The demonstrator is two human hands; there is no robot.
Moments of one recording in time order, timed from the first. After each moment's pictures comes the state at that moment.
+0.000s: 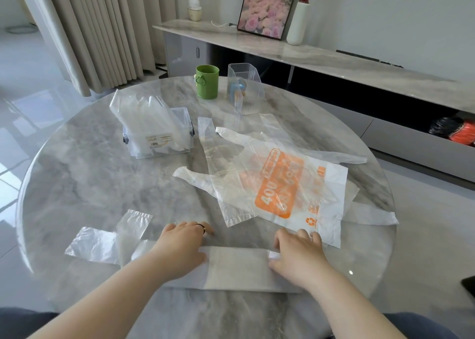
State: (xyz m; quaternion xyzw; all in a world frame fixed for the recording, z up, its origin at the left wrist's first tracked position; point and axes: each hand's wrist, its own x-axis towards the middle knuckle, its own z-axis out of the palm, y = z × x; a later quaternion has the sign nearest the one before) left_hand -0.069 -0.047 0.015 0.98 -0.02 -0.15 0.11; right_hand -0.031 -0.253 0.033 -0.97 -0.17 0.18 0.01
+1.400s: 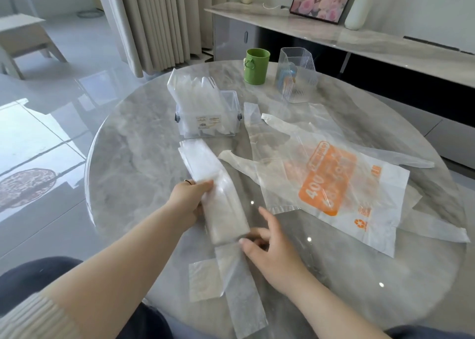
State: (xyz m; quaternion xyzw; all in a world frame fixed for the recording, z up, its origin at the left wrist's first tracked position) left_hand -0.056 0.006 0.013 0.52 0.38 0.02 0.76; right_hand -0.073 -0.178 0.020 -0.80 -0.16 0.28 0.51
